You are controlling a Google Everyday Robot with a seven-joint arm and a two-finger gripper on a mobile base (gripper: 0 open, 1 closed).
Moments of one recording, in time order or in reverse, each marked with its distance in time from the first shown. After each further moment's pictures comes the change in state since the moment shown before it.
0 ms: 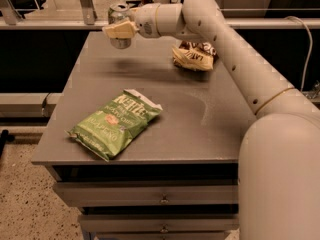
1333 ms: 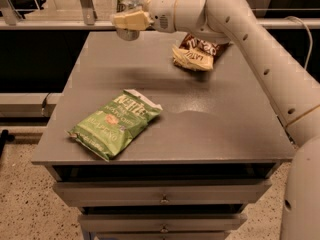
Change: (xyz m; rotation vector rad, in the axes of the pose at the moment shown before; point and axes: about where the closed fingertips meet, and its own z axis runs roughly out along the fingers) arm -0.047 0.027 -0.063 -0.004 -0.117 -0.034
